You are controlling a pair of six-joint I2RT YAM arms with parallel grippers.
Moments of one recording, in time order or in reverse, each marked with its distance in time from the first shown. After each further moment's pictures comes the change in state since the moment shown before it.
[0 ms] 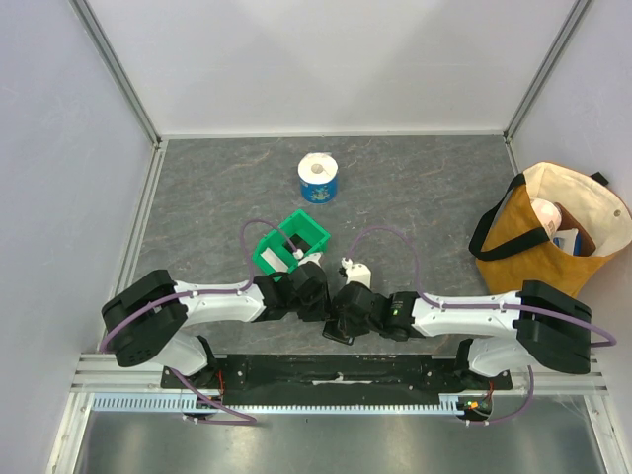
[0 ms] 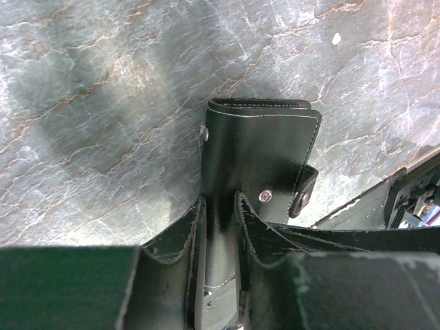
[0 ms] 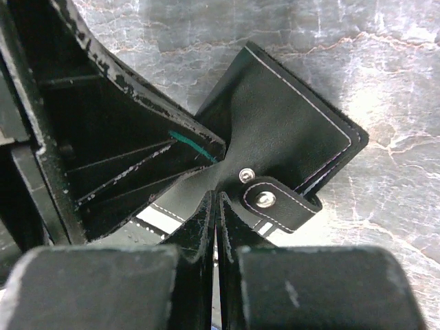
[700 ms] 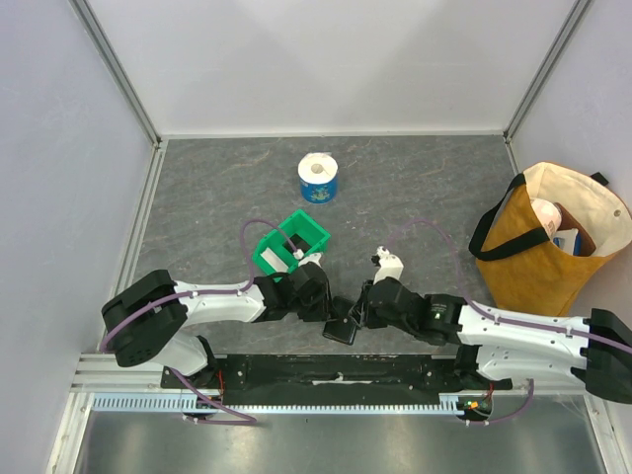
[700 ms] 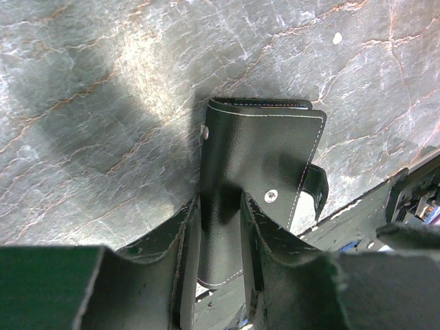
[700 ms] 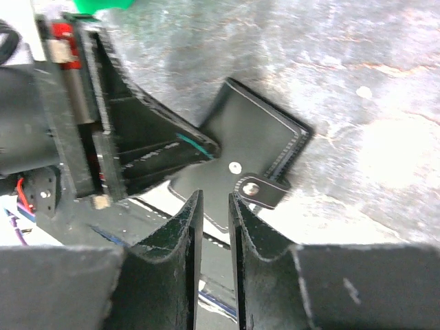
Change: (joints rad) left arm -0.005 -0.001 0.001 0.000 -0.009 0.000; right arm -0.032 -0.333 -0.077 -0.065 0.056 0.056
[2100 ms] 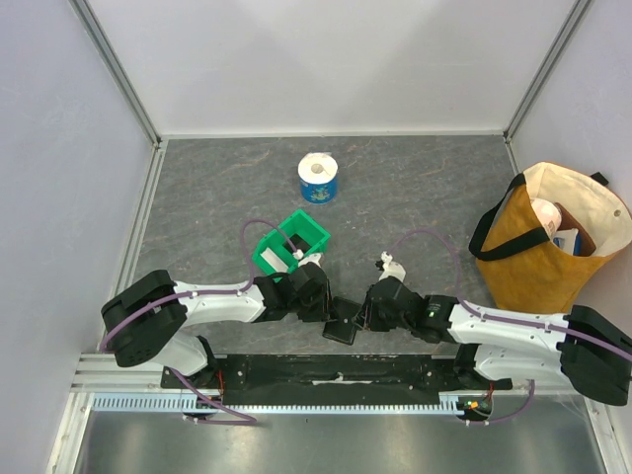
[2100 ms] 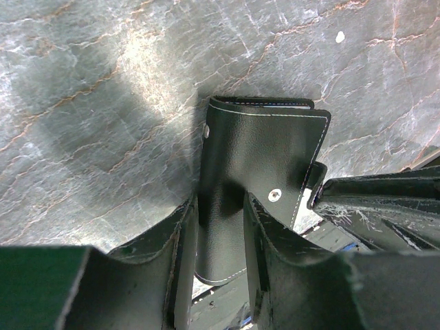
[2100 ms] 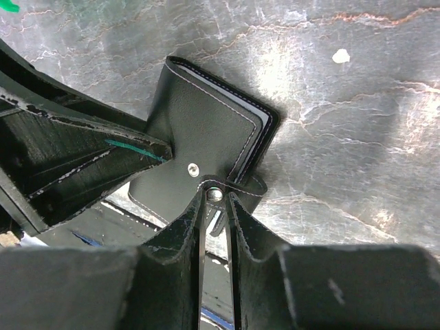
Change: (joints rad) left arm -0.001 -0.003 0.000 -0.007 -0.004 0.000; right arm -0.106 0.050 -0.130 0.100 -0.139 0.072
